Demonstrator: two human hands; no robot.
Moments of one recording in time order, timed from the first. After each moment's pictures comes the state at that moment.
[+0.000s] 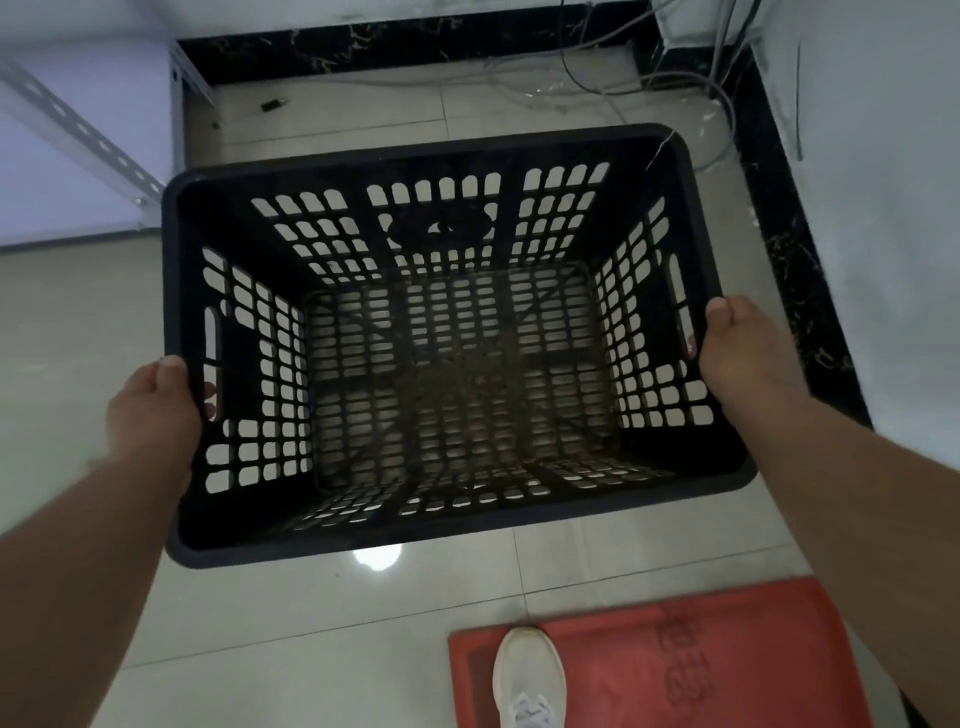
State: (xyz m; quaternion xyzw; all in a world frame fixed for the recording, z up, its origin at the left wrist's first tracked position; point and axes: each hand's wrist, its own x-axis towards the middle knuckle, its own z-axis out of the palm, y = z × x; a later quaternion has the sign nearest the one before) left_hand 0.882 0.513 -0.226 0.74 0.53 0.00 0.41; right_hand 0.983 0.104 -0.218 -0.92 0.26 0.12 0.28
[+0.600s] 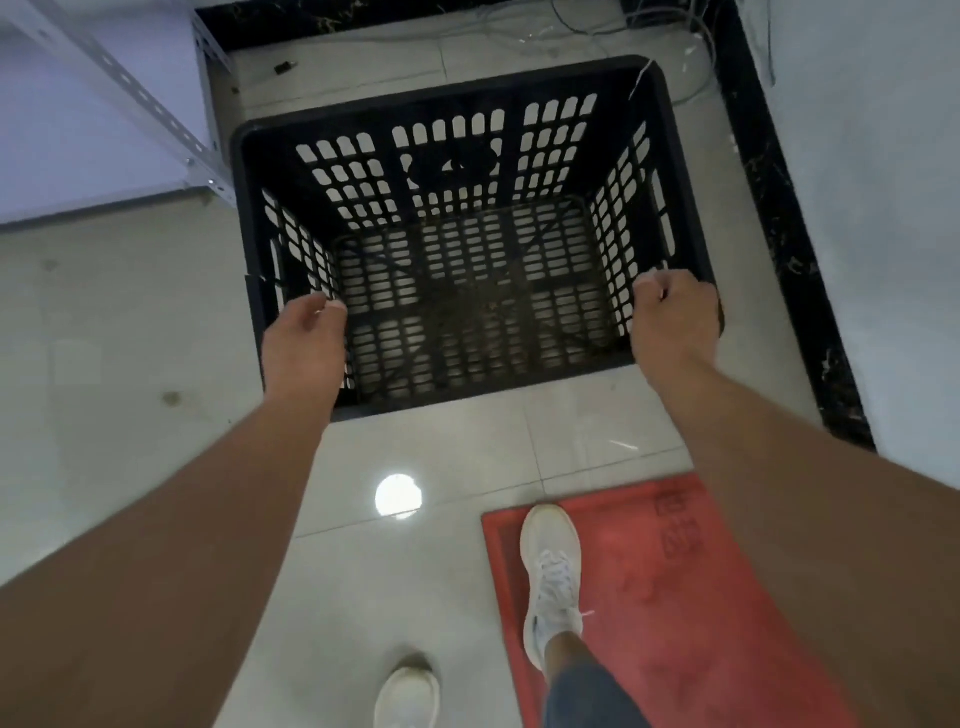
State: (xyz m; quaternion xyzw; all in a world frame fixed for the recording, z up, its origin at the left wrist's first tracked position) left_hand 0.830 0.447 -0.150 0.76 0.41 -0.06 0.50; right_hand 0.873 0.168 -0.166 -0.91 0.26 0.08 0.30
